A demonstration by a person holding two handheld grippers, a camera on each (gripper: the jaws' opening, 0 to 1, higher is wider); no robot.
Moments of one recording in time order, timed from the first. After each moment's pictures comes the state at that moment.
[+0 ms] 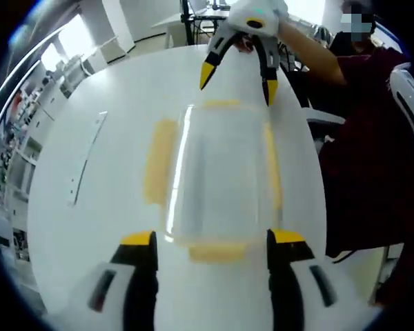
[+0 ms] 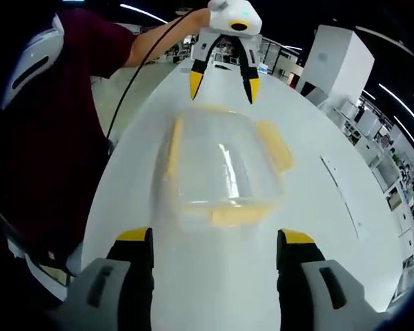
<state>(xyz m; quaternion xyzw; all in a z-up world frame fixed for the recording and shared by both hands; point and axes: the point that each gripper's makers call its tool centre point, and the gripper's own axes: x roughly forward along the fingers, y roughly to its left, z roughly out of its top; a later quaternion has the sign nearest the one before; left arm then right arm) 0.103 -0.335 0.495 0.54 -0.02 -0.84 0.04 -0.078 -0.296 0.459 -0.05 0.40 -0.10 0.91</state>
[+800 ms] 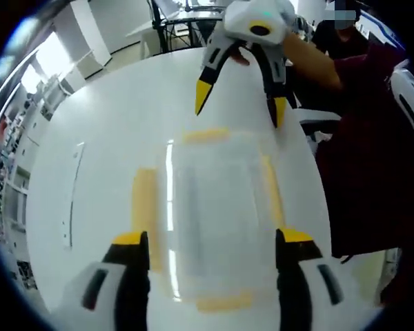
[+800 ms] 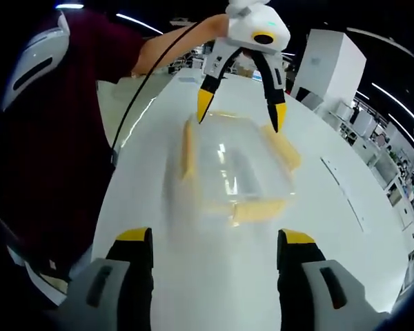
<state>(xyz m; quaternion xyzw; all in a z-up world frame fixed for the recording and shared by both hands) 0.041 -0.339 0.485 0.54 -0.05 -0.84 -0.02 -0.076 -0.274 0.458 -0.05 0.37 -0.11 0.92</state>
